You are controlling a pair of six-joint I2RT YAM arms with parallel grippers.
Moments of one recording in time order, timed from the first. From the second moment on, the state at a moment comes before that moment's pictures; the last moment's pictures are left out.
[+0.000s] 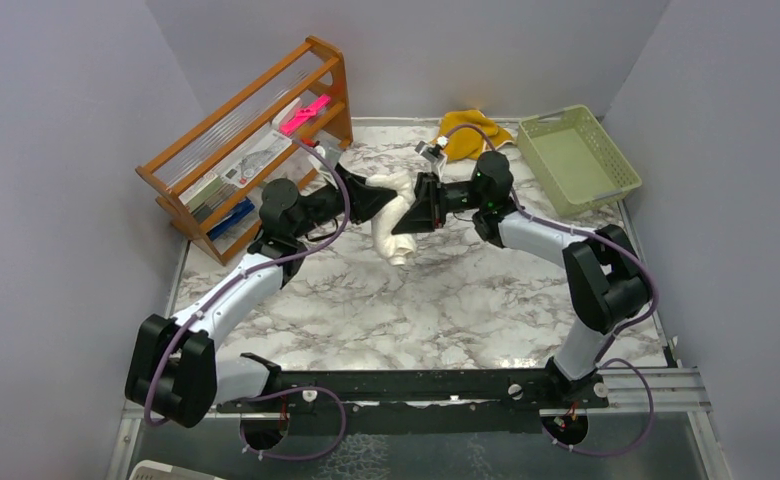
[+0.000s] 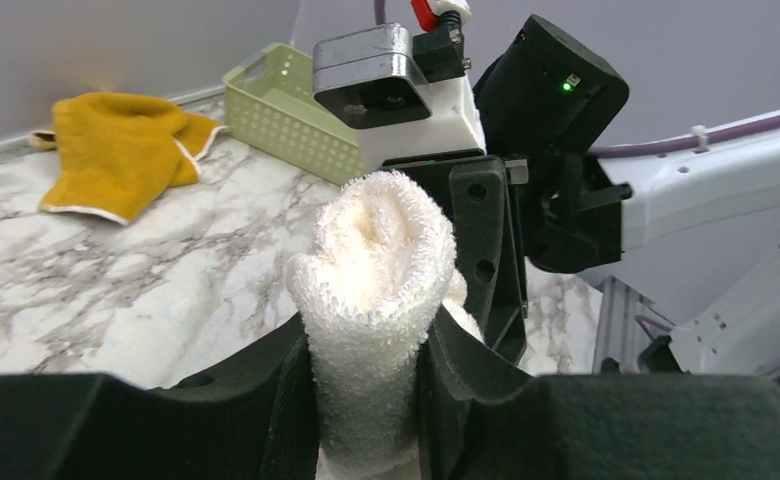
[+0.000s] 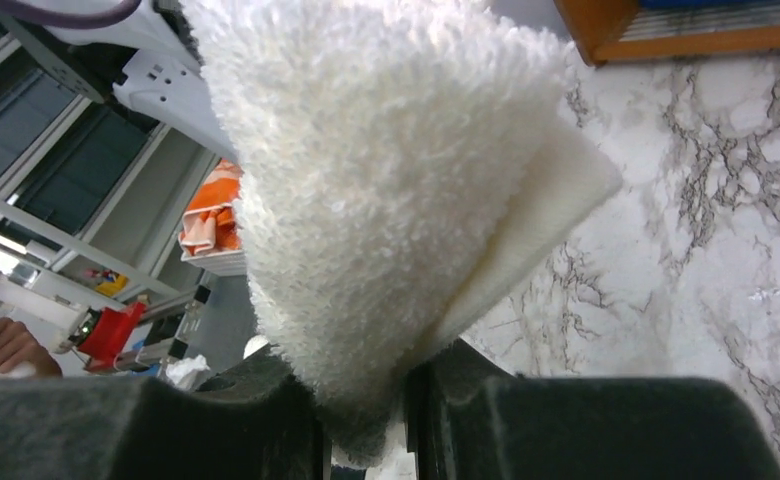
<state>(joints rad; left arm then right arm) -0.40 1.24 0.77 0.64 0.65 -0.50 0.50 1.74 1.02 0.89 -1.26 0.79</state>
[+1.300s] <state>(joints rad) -0.20 1.12 1.04 -0.20 0.11 -0.40 -0.30 2.23 1.76 0.30 -0.55 0.93</state>
